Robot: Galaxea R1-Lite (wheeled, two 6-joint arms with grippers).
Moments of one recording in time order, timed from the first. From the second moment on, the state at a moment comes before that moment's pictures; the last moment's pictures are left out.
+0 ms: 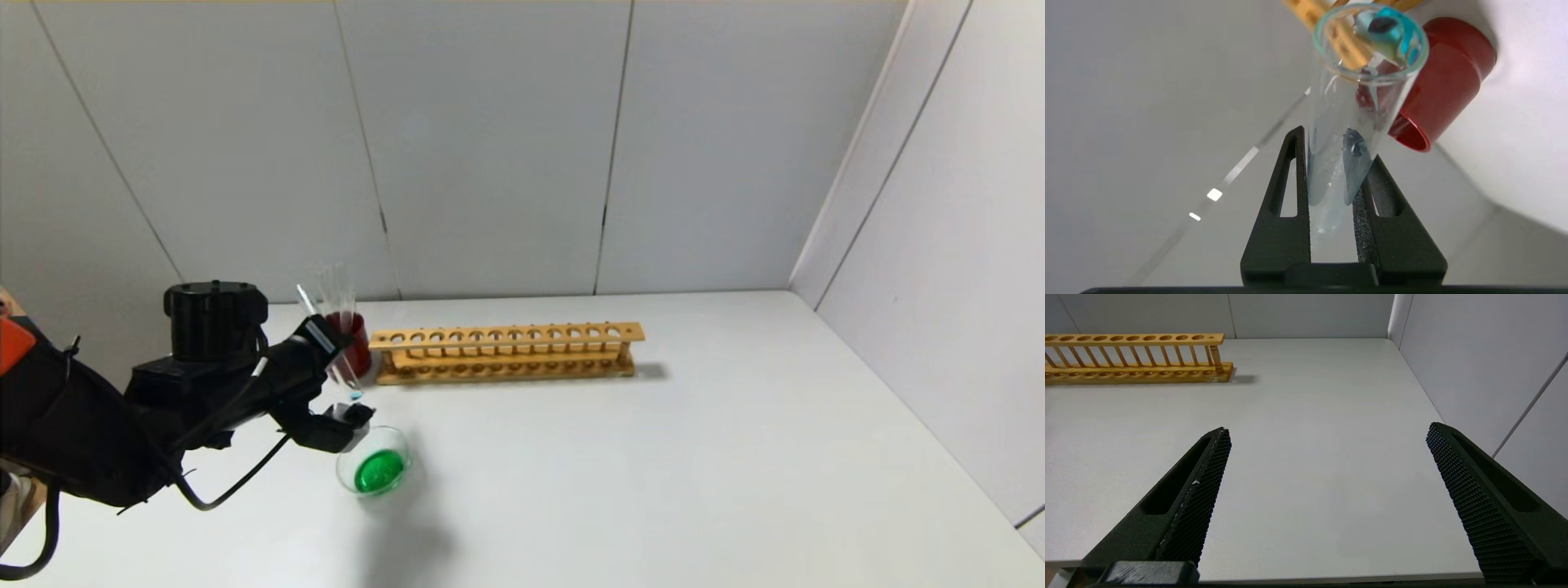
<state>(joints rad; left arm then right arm) -0.19 1.83 -0.62 -0.85 -0.06 2.19 0.00 0.00 0.00 0.00 0.00 0.00</state>
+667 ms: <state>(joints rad) -0.20 1.61 -1.11 -0.09 0.05 0.95 0.00 0.00 0.00 0.00 0.00 0.00</state>
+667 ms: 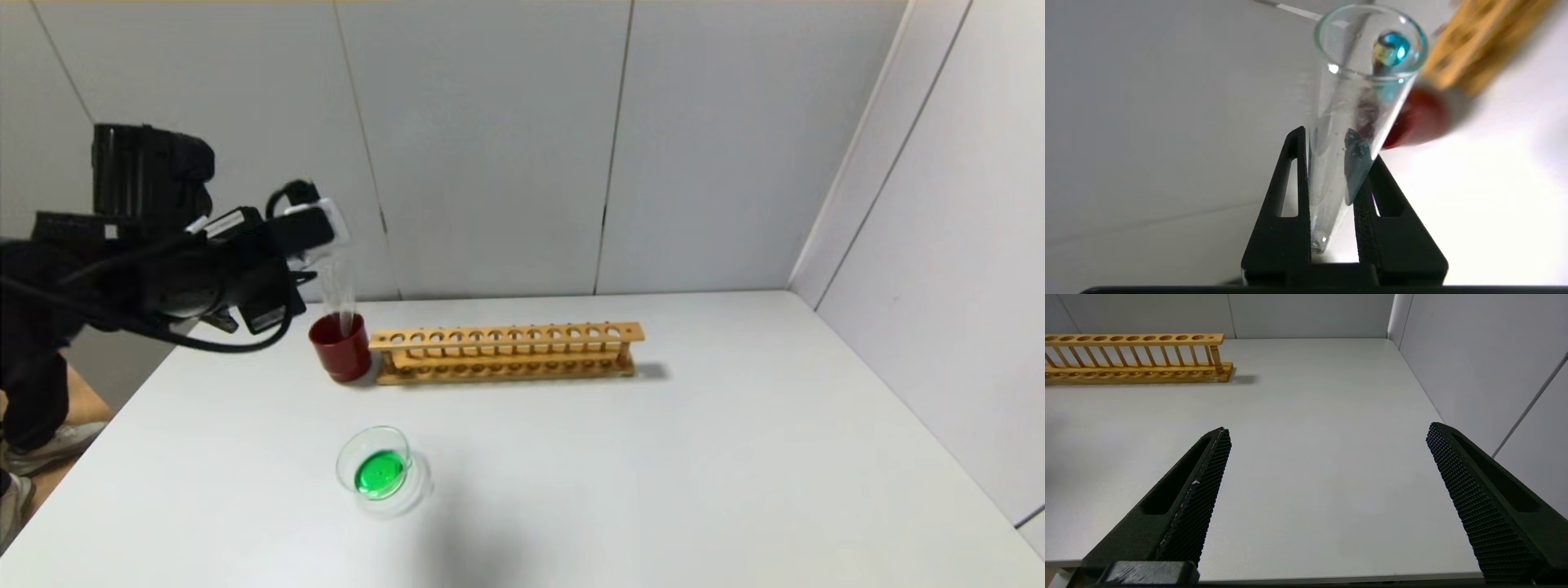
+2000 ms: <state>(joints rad) 0.05 1.94 -1.20 -0.53 -0.36 -0.06 0.00 0.00 0.00 0.00 0.00 0.00</state>
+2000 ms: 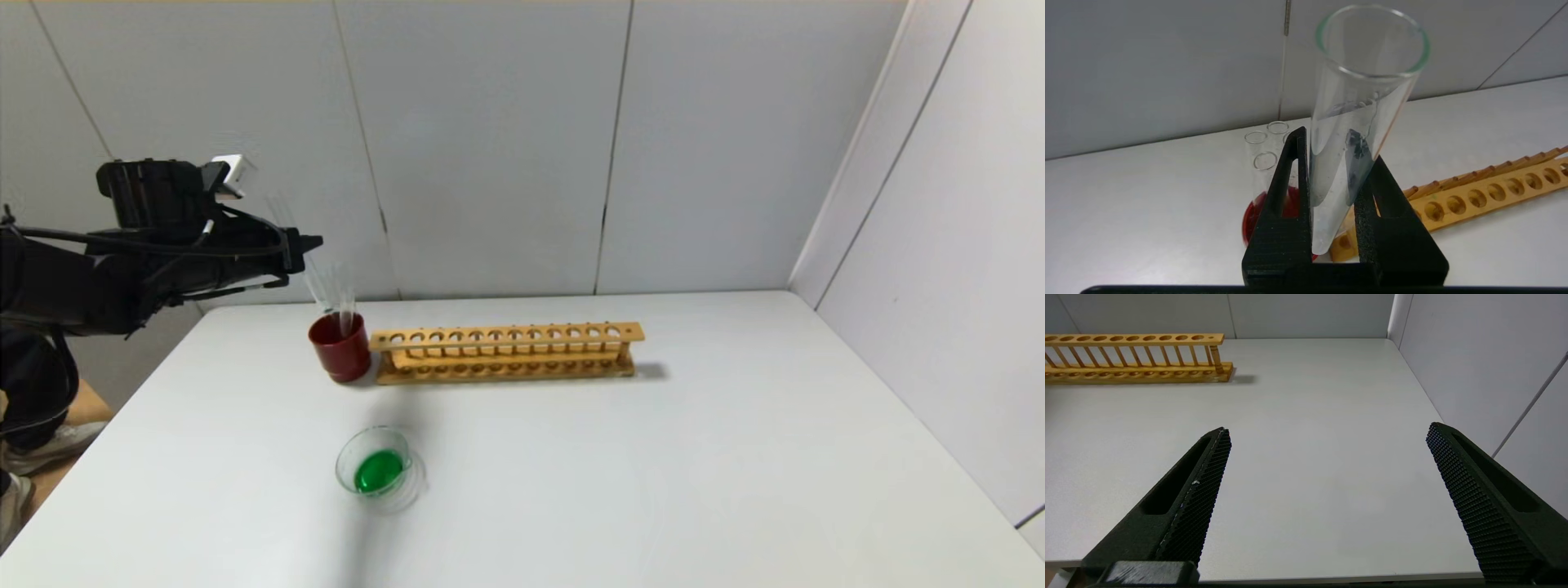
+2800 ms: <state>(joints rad) 0.08 2.06 -1.07 -0.83 -0.35 -0.10 0.00 0.00 0.00 0.00 0.00 0.00</state>
